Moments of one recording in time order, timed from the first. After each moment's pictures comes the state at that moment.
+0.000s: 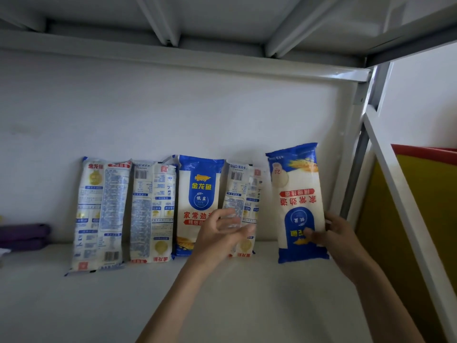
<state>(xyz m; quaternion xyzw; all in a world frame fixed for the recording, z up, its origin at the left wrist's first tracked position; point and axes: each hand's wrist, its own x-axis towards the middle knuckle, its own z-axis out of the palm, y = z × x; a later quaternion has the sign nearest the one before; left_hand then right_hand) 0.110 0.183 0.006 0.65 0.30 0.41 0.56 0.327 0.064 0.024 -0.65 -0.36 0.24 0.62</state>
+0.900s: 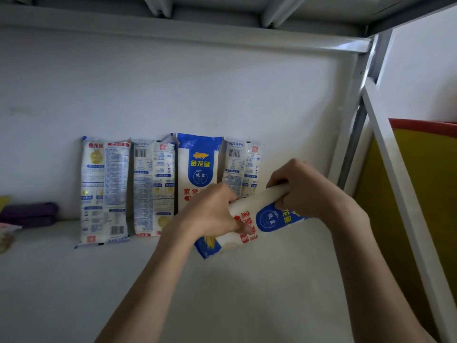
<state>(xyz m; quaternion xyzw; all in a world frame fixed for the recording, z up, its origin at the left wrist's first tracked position) 0.084 0.161 0.052 0.89 0.34 0.19 0.25 0.247 0.059 0.105 -0.76 -0.62 -0.02 0.19</state>
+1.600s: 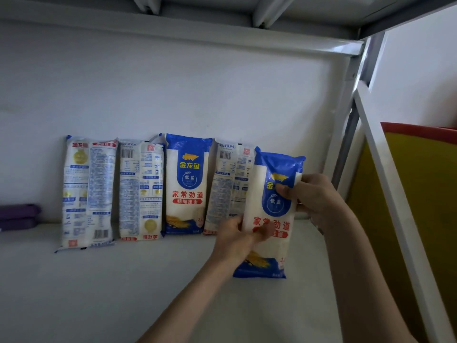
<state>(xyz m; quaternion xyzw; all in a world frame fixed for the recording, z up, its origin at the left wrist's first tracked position) 0.154 0.134 -0.020 0.63 0.29 0.36 0.63 0.293 0.072 0.080 -0.70 -0.33 0.27 0.58</state>
